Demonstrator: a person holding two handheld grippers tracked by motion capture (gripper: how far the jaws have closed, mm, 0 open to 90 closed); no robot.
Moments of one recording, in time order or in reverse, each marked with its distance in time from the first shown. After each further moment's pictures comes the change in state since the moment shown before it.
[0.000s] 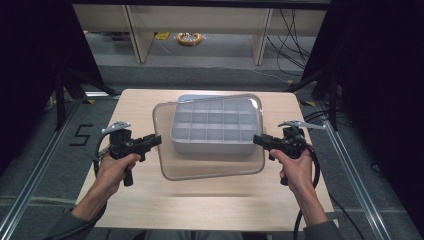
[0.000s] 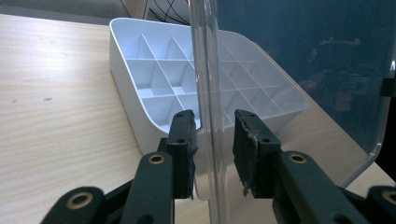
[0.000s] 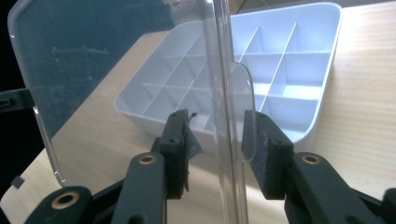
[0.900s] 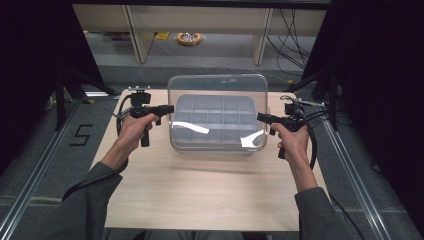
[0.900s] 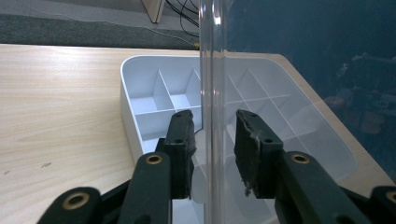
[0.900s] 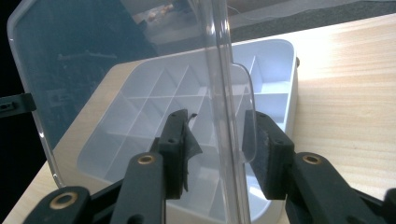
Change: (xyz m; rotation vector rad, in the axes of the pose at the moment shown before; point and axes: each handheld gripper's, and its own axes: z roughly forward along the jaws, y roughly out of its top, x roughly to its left) left arm 0.019 0.075 0.084 0.053 0.060 -0.033; right arm -0.037 0.050 0.035 -0.023 -0.083 0.115
